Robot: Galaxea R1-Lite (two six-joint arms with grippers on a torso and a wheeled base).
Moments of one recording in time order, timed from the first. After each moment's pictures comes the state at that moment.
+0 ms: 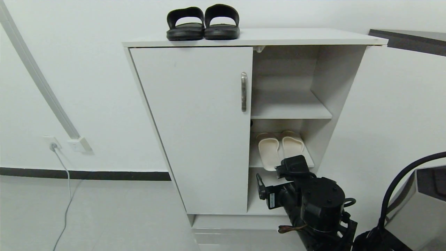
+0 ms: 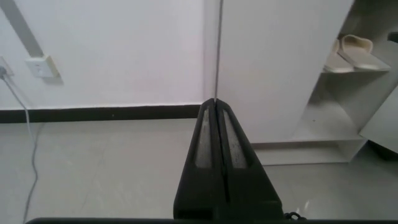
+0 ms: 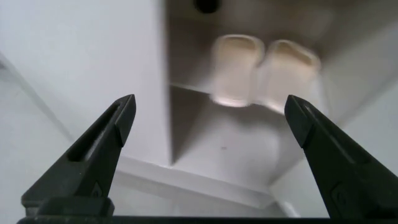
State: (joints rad) left arm 0.00 0.00 0.00 0.00 -0.01 0.01; right arm 0.88 2.05 -0.59 -1.38 -0.67 0.01
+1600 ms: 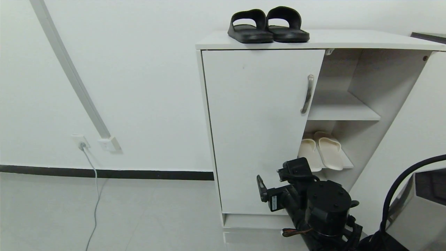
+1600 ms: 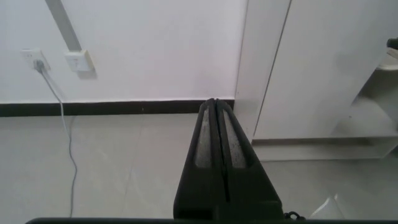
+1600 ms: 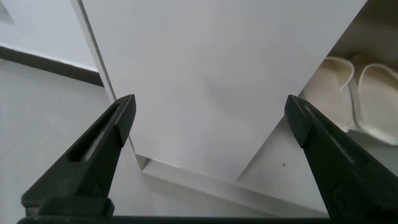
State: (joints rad) left arm 0.00 0.00 0.00 0.00 -0.01 0.01; right arm 0.88 2.06 -0.56 -1.44 -0.64 -0.02
